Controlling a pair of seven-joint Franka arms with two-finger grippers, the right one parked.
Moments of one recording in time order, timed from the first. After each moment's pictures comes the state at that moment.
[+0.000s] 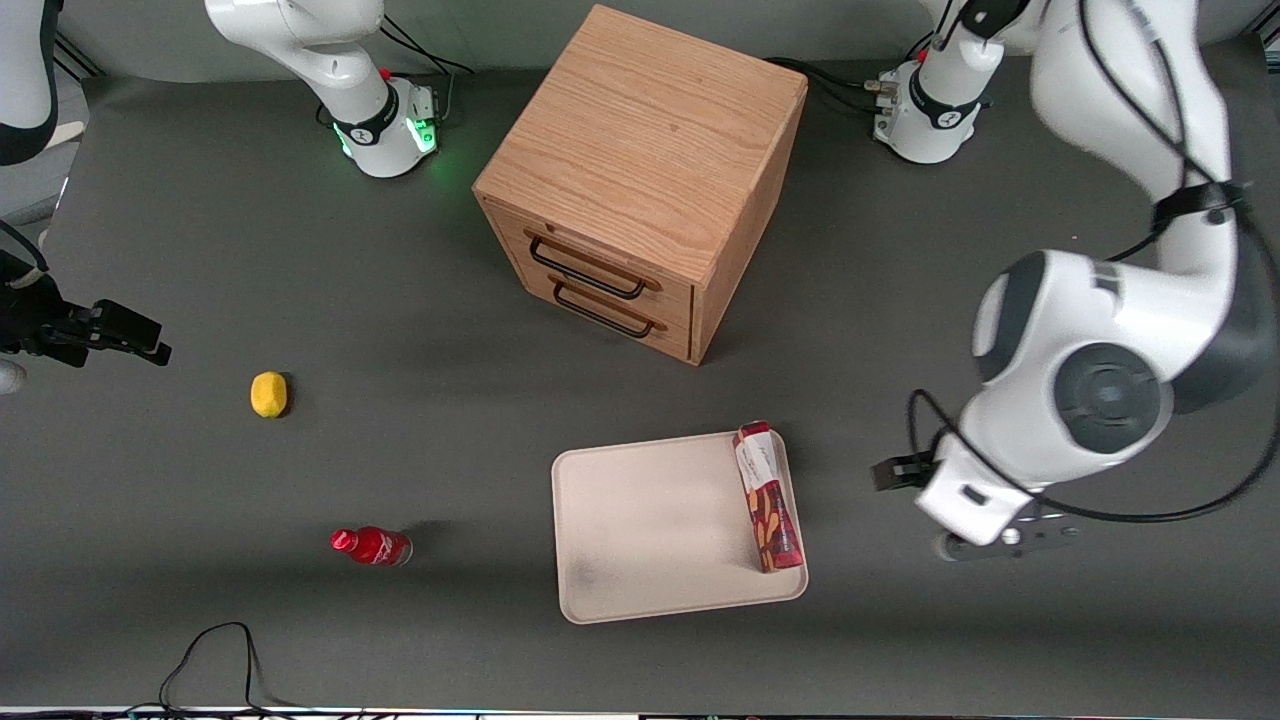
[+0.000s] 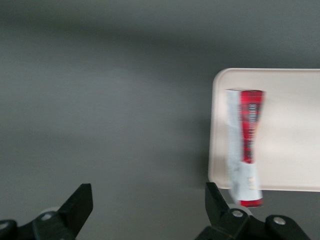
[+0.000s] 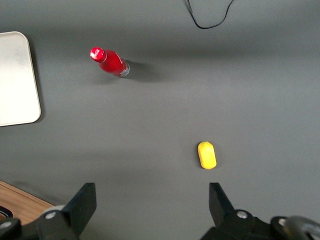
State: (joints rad) arm -0.19 0.64 -0.08 -1.04 0.09 1.65 -0.40
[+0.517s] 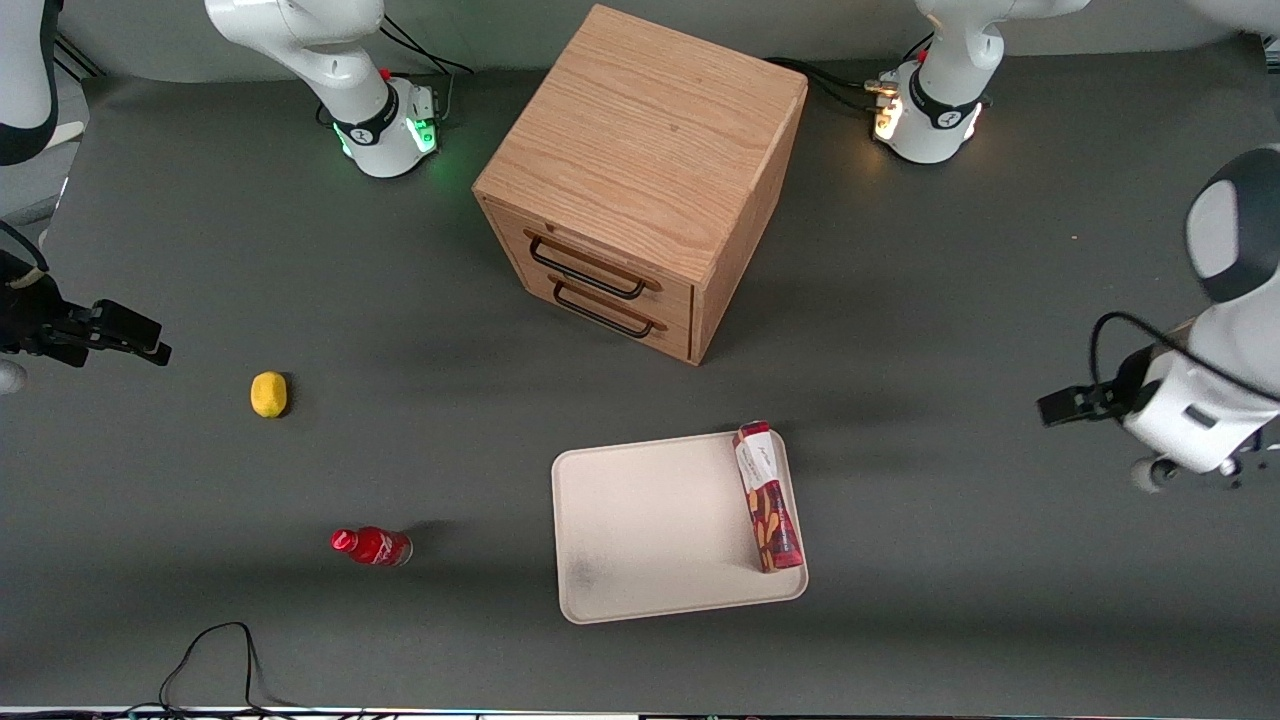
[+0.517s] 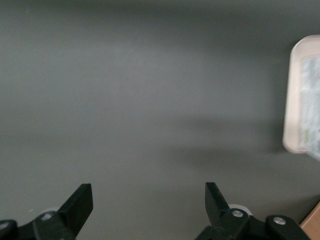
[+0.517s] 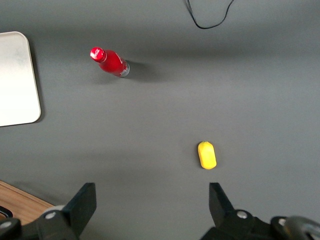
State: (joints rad) arm 0.03 0.30 -0.08 -1.43 0.09 1.66 -0.13
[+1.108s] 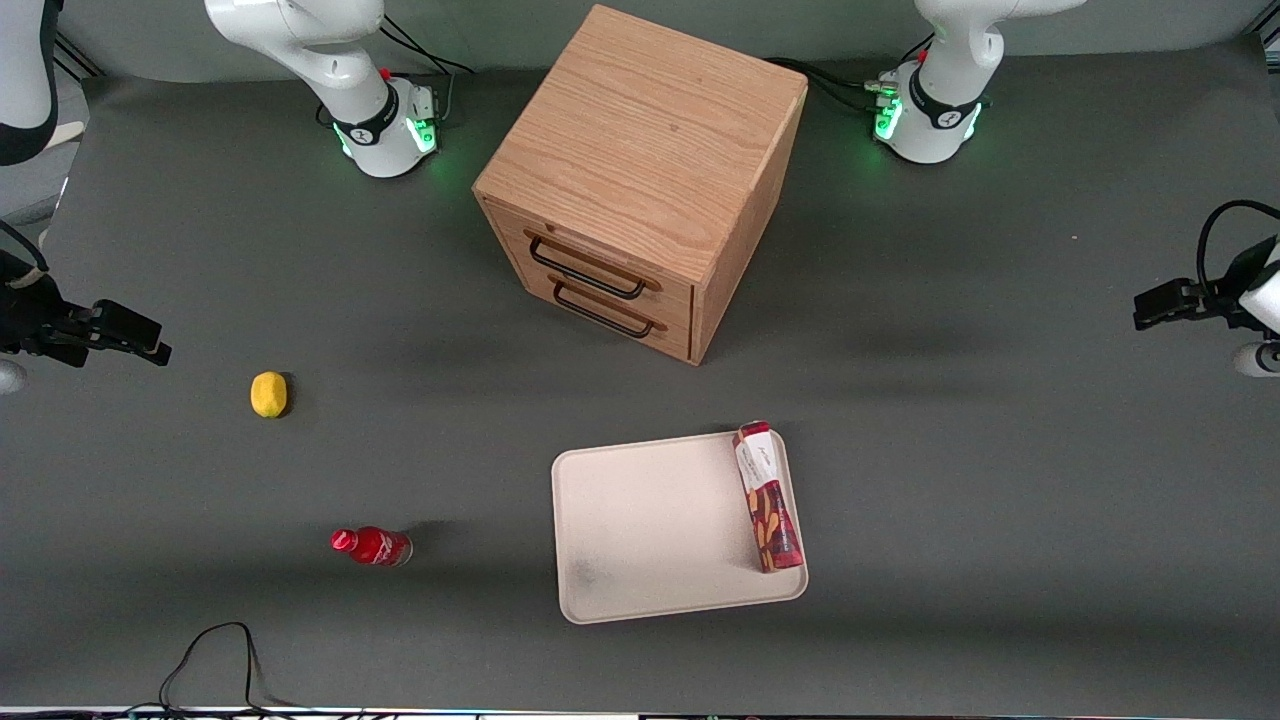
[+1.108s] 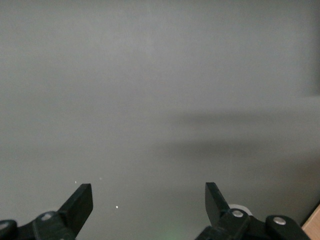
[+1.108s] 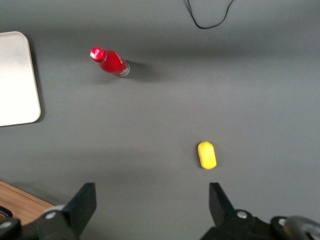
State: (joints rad) arm 0.07 0.07 0.01 -1.69 0.08 1.65 0.09
